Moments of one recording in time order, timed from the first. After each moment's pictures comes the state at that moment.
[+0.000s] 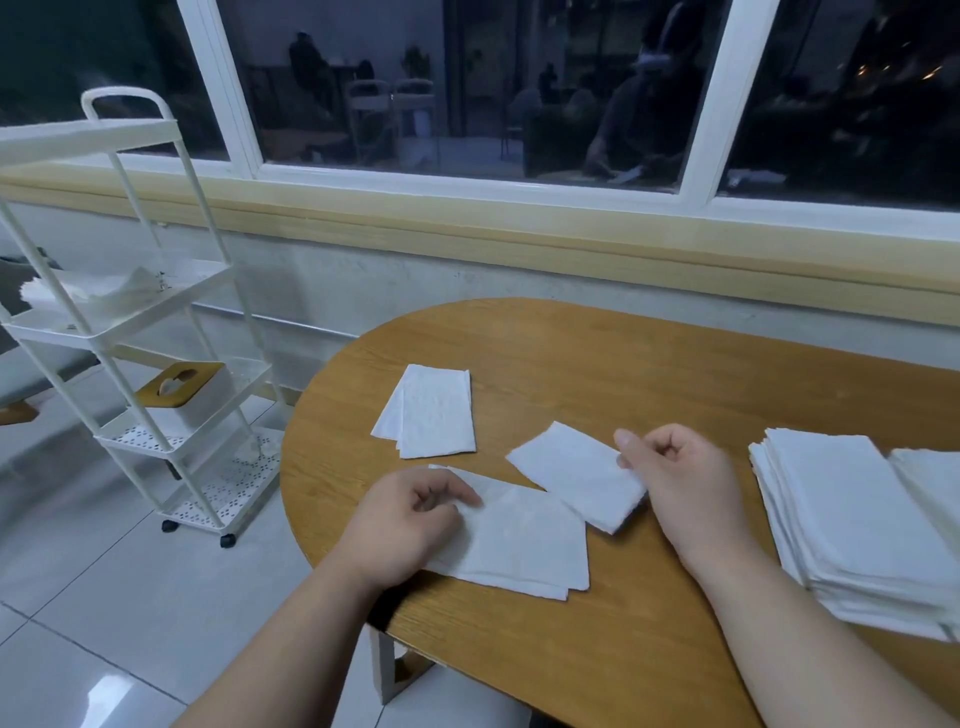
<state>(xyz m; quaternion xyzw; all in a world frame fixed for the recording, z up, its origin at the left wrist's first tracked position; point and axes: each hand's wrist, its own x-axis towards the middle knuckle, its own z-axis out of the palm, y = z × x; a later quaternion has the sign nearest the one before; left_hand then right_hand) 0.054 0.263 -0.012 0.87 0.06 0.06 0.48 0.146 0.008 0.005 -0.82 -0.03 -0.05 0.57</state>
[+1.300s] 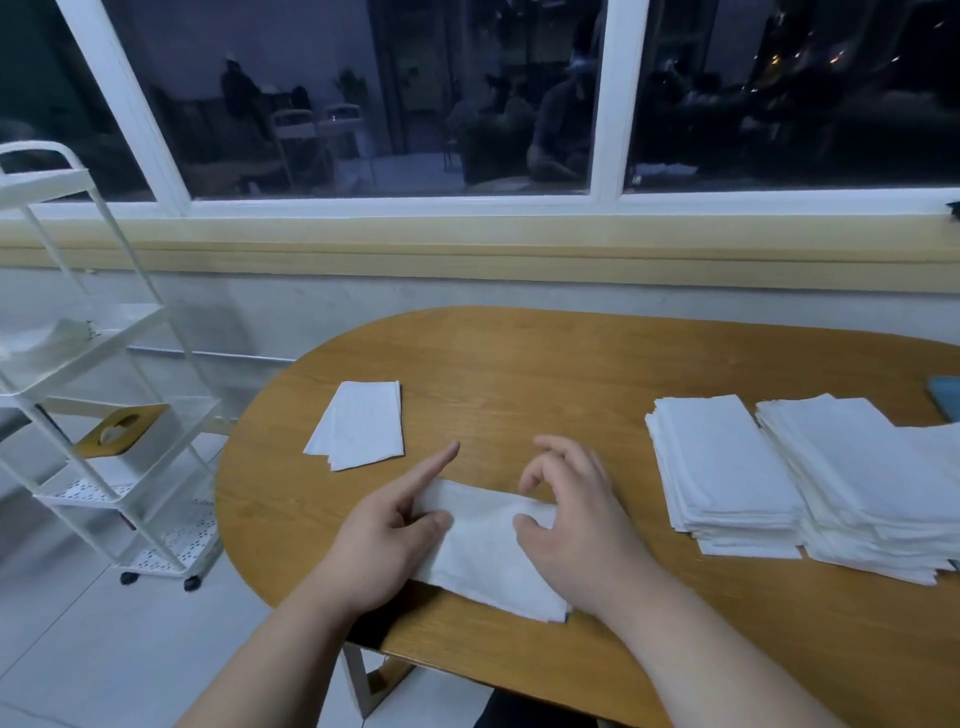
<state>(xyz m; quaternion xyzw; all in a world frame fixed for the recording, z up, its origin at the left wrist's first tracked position) 0.042 0.202 0.004 0.86 -0.03 0.07 0.50 0.079 -0.016 0.011 -0.89 -0.22 -0.03 0.39</state>
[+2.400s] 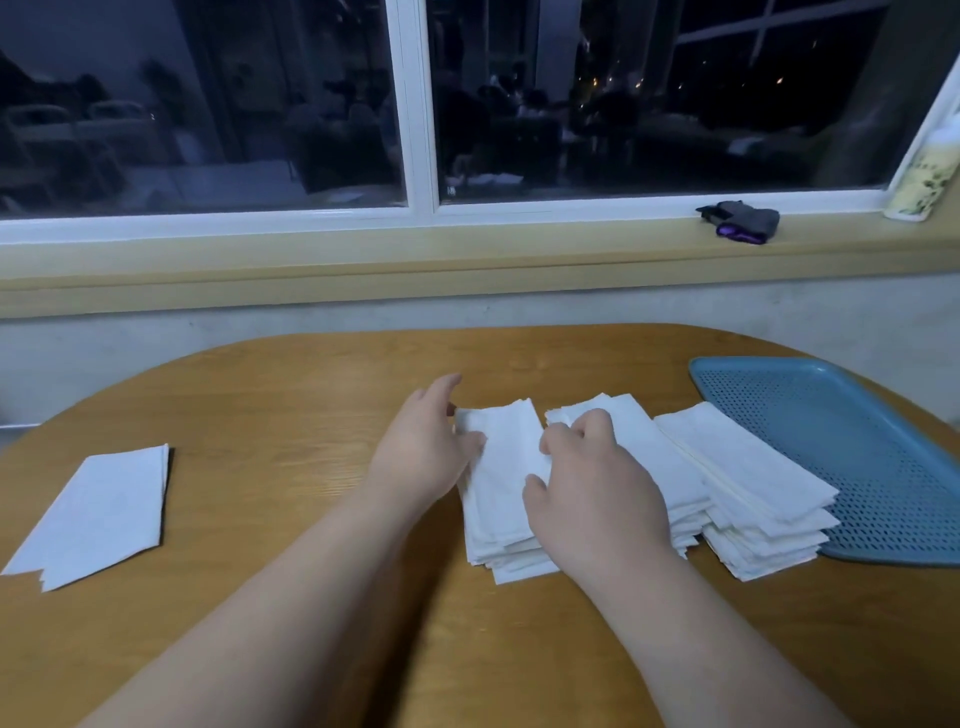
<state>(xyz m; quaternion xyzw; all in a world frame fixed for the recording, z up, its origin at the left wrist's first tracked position) 0.206 -0.016 0.027 0.93 -0.07 0.08 0.36 0.106 -0.171 0.064 -0.99 0.04 -0.09 0.13</state>
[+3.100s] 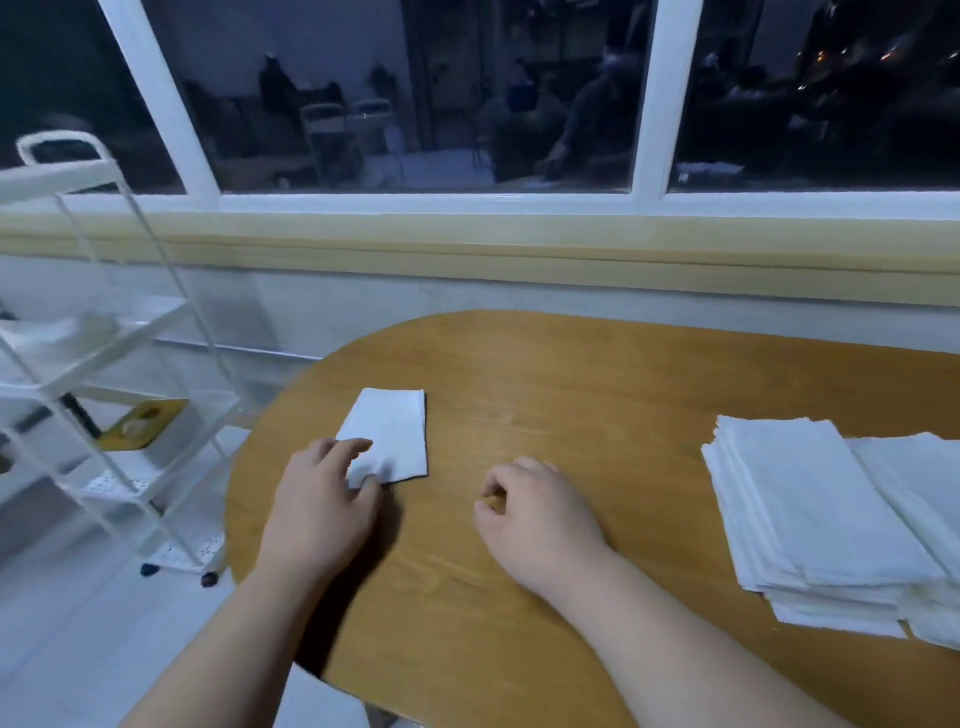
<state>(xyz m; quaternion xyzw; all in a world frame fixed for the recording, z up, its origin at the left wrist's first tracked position) 0.089 0.271 -0.012 0.94 0.18 0.21 0.21 0.133 0.054 0.000 -0.93 -0.22 0.00 0.29</state>
